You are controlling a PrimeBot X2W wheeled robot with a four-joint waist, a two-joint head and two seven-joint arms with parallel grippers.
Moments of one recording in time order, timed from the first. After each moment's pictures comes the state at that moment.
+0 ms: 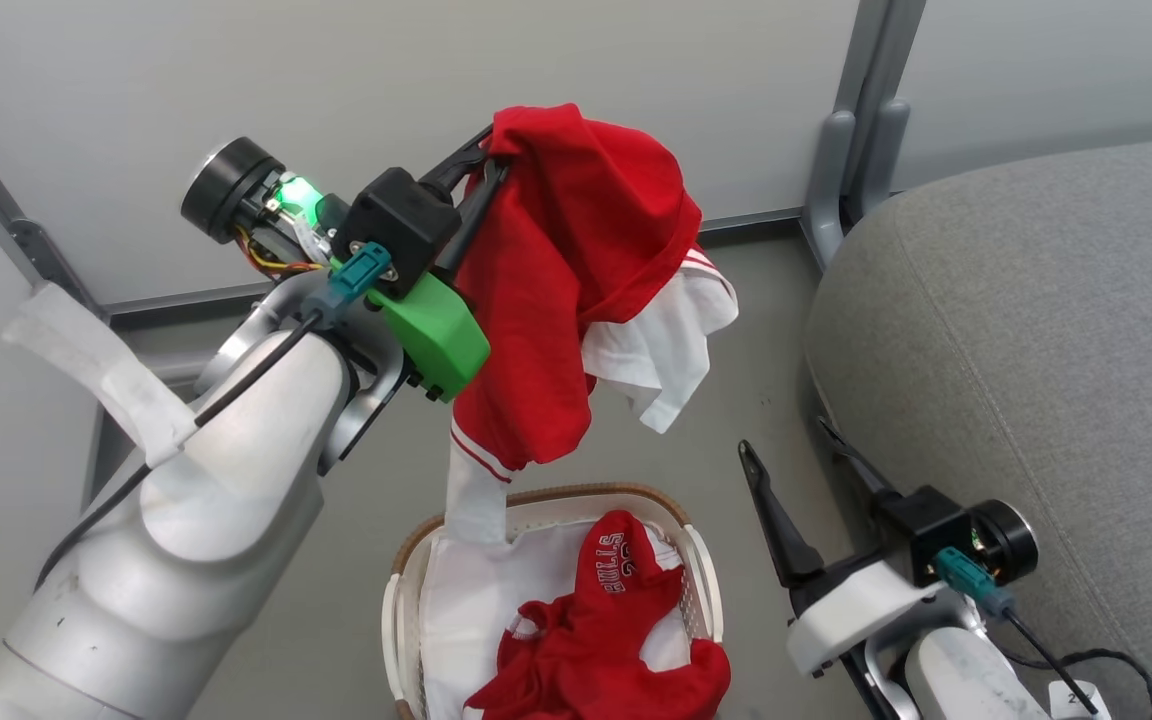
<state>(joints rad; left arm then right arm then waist) -0.83 0.30 -0.71 0.33 -0.29 -0.13 -0.06 -0.17 -0.05 0.25 0.25 0.10 0.13 -0.26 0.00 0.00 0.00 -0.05</state>
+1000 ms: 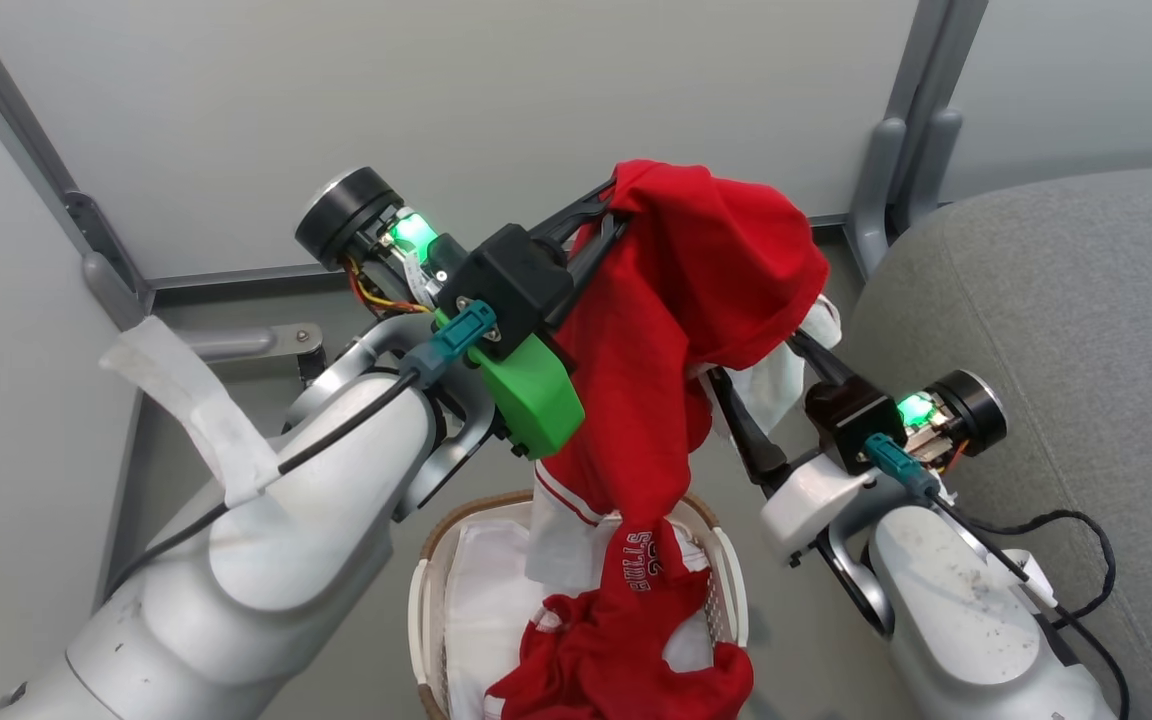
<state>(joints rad) -0.81 0.26 -0.81 0.20 -0.33 -0.13 -0.02 -0.44 -0.05 0.31 0.46 -0.04 0.13 -0.26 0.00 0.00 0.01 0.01</state>
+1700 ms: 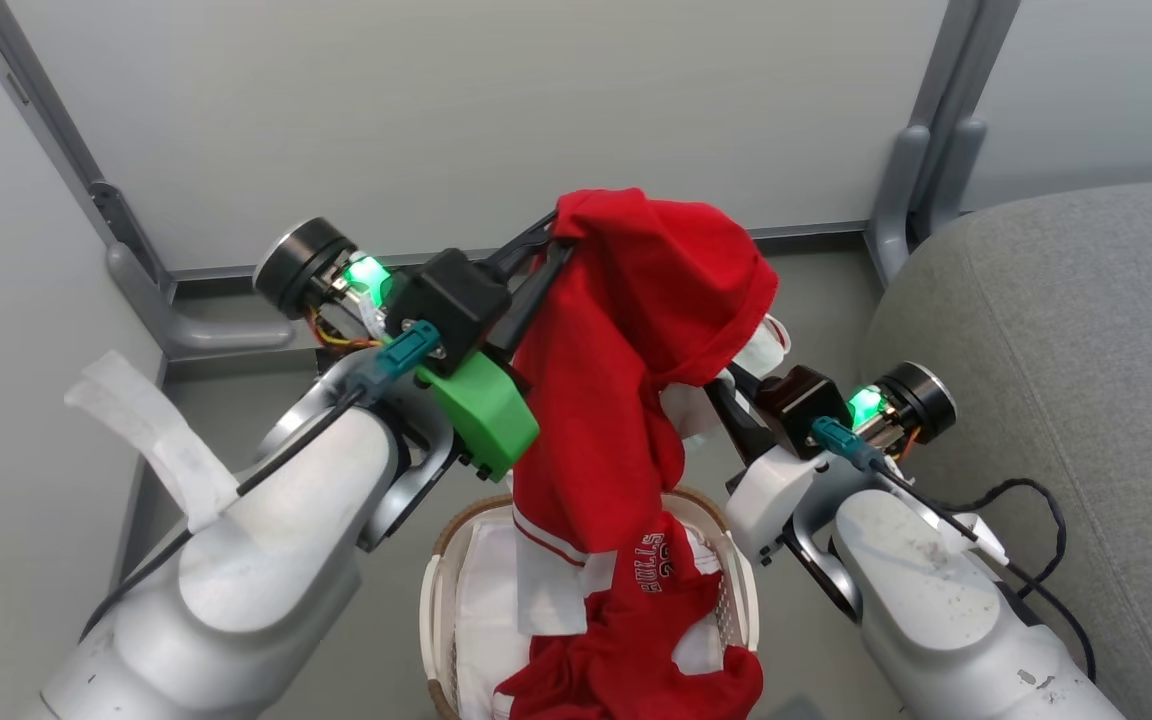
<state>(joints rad) -0.74 0.30 -0.80 0.21 -0.38 -0.09 -0.03 -0.56 -0.05 0.45 0.65 0.05 0.13 -0.26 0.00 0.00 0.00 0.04</state>
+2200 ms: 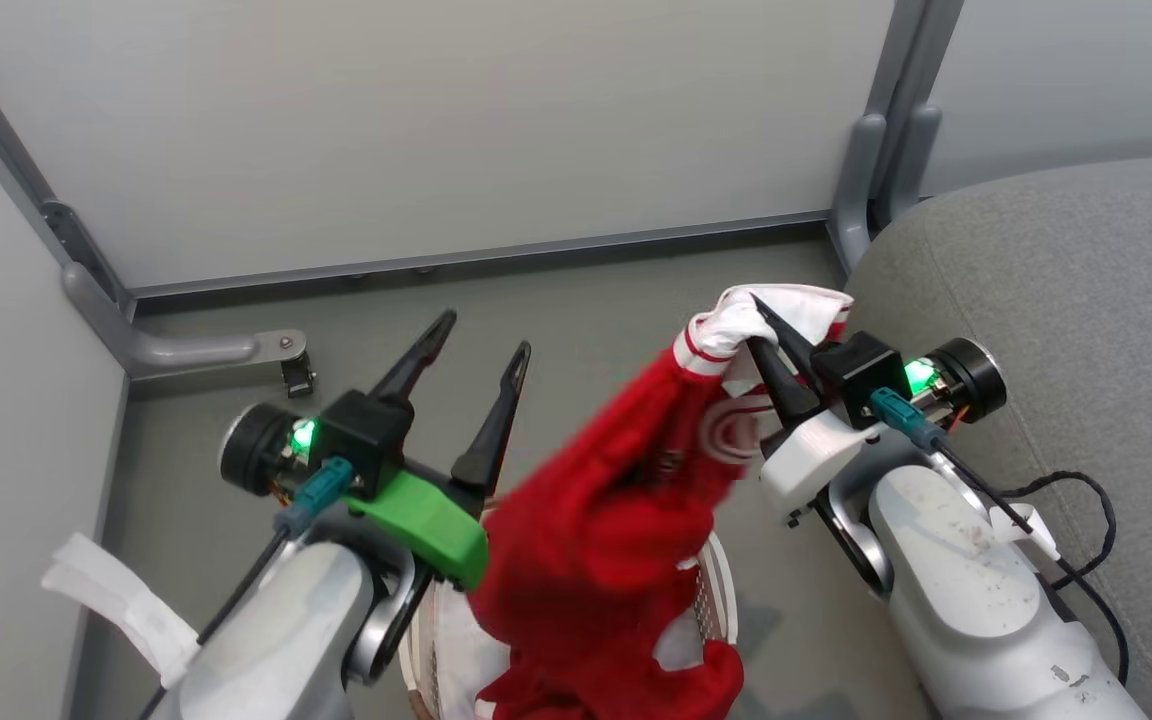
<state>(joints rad) -0.49 0.29 -0.71 0.28 -0.49 0.02 -0.22 -0.53 -0.05 0.32 0.55 0.02 0.13 -0.26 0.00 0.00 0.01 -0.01</state>
